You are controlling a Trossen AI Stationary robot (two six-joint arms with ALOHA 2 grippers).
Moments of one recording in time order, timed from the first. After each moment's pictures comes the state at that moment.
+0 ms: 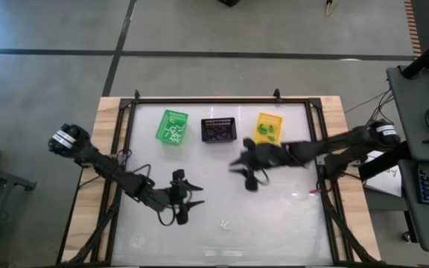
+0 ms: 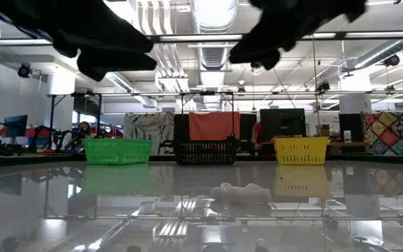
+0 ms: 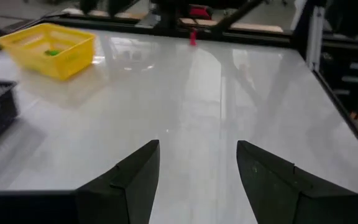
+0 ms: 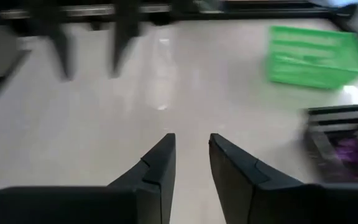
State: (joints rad) left arm -0.55 1.48 0.63 0.42 -0.62 -0.36; right arm 0.08 1.41 0.87 0.04 0.05 0.06
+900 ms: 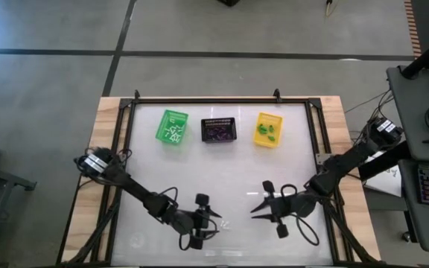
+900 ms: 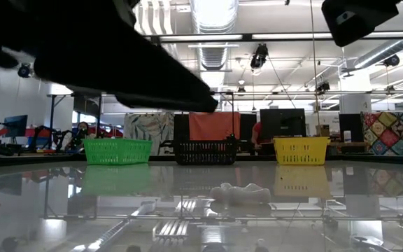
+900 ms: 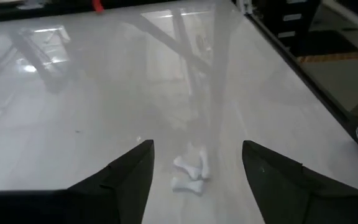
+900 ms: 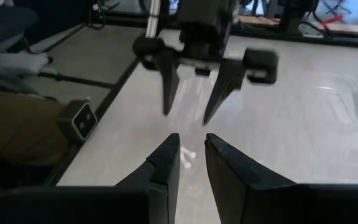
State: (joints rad) left arm -0.59 1.94 0.93 0.53 -0.44 -0.18; right arm 0.67 1.35 0.63 0.32 0.38 0.18
